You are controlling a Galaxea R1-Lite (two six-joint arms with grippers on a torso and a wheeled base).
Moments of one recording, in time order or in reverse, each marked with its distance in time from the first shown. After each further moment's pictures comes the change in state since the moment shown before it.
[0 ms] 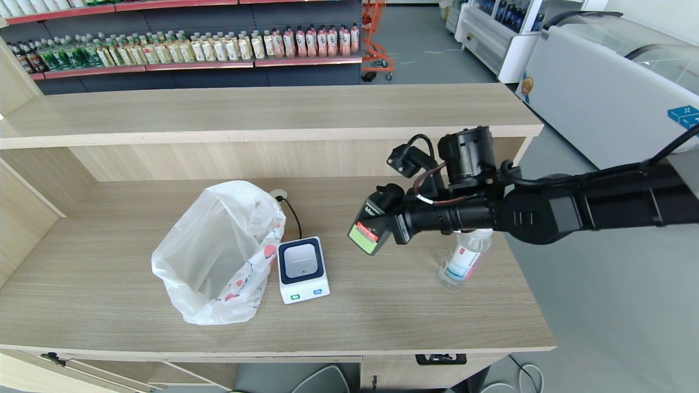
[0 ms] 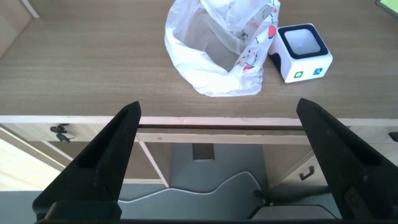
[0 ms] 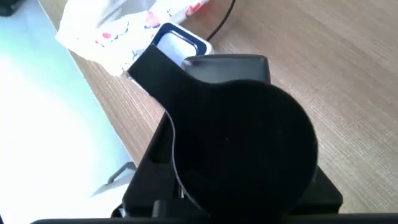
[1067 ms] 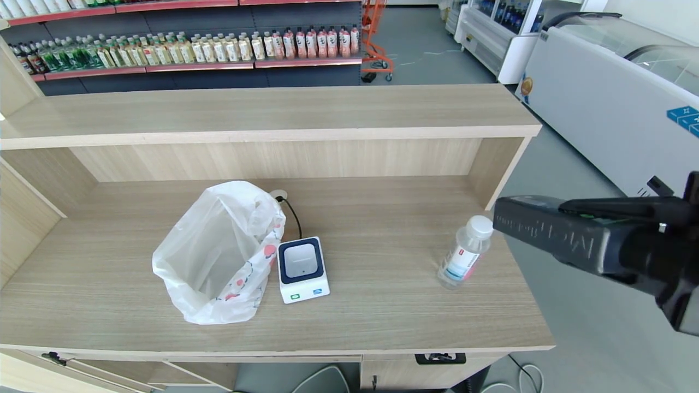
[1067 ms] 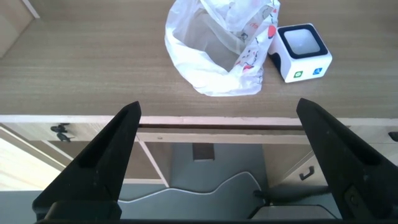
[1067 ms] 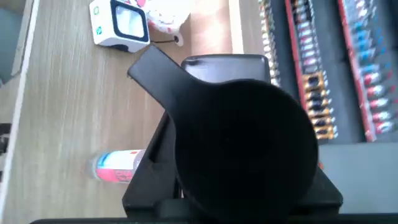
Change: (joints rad) left arm 0.000 0.000 0.000 0.000 0.000 0.000; right arm -0.192 -0.919 0.660 0.010 0.246 -1.353
